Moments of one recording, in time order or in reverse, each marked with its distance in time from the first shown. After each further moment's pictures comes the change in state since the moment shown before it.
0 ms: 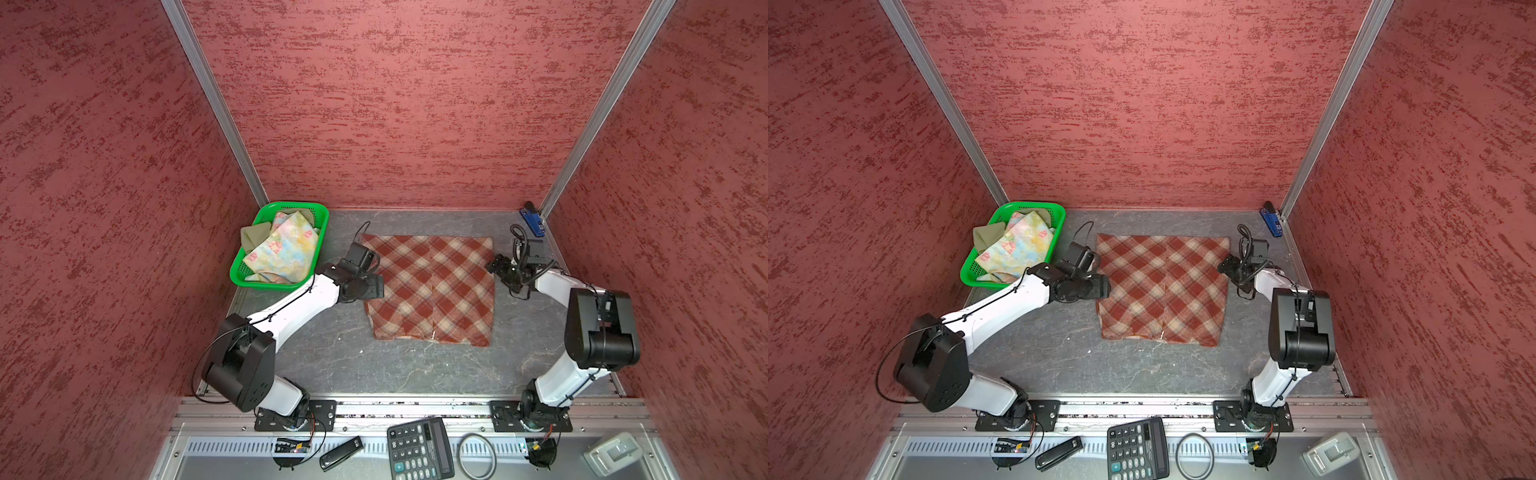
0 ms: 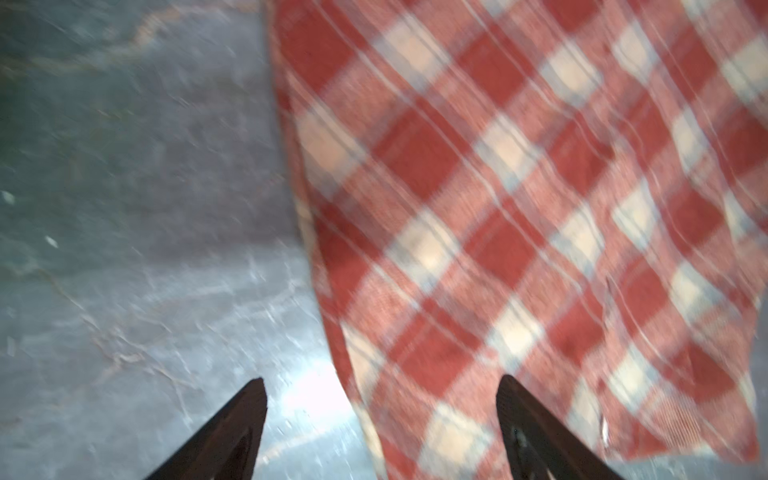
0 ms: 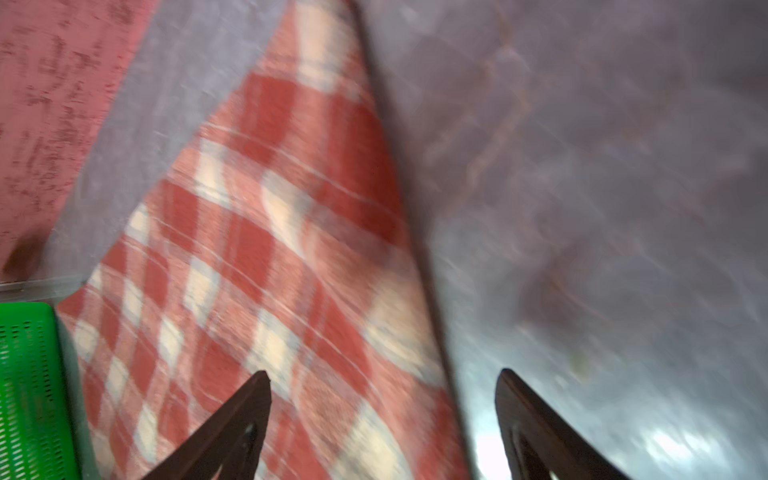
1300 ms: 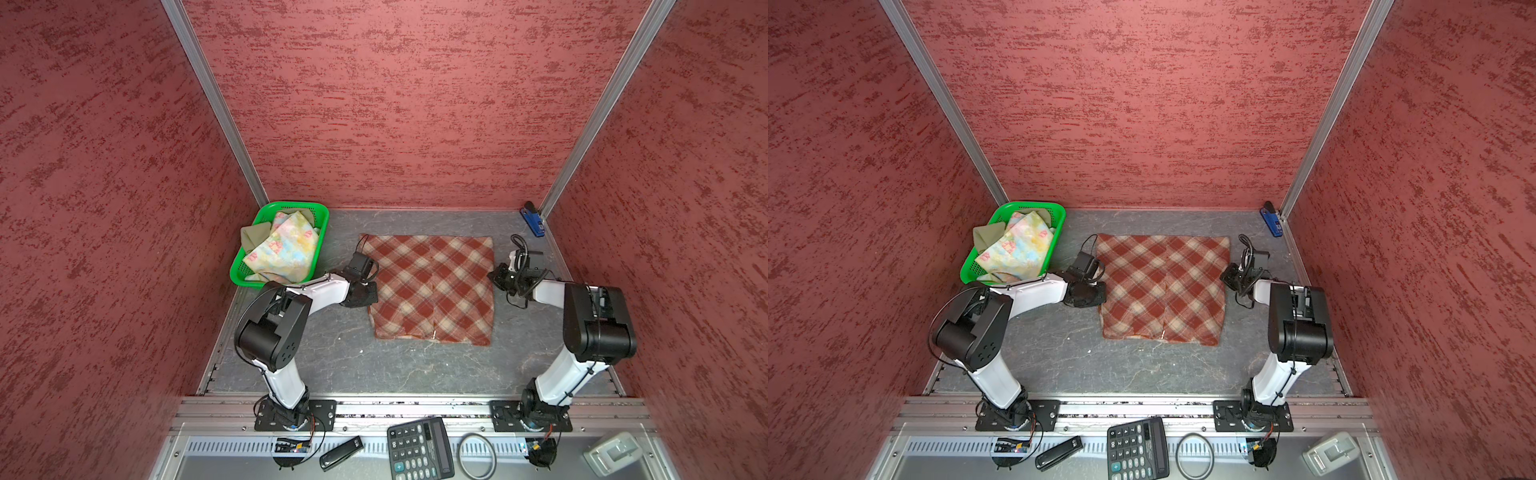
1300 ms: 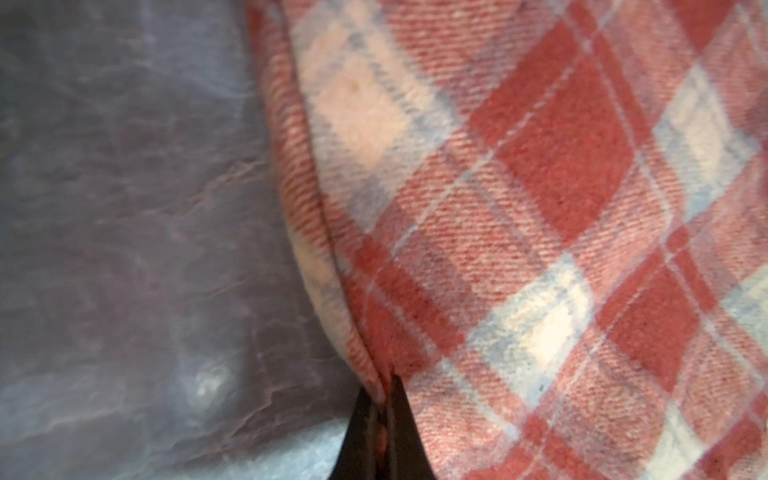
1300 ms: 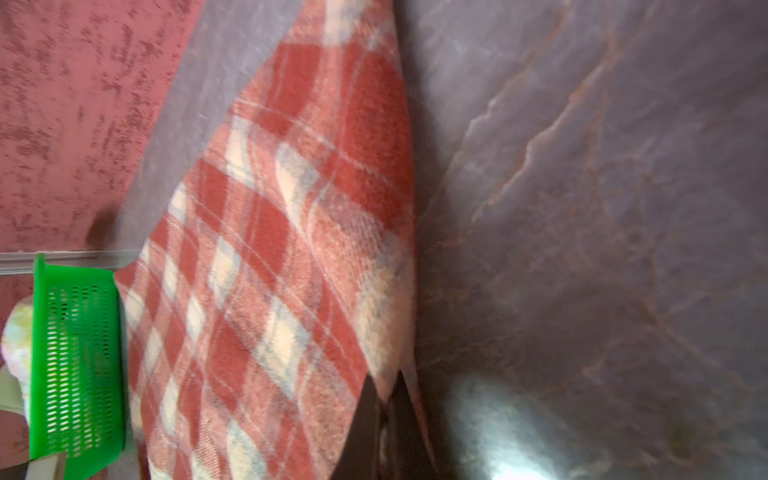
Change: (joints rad) left arm 0.040 0.234 -0.104 0.265 0.112 -0.018; right arm -0.017 0.055 -0.108 0.303 -0.153 0.016
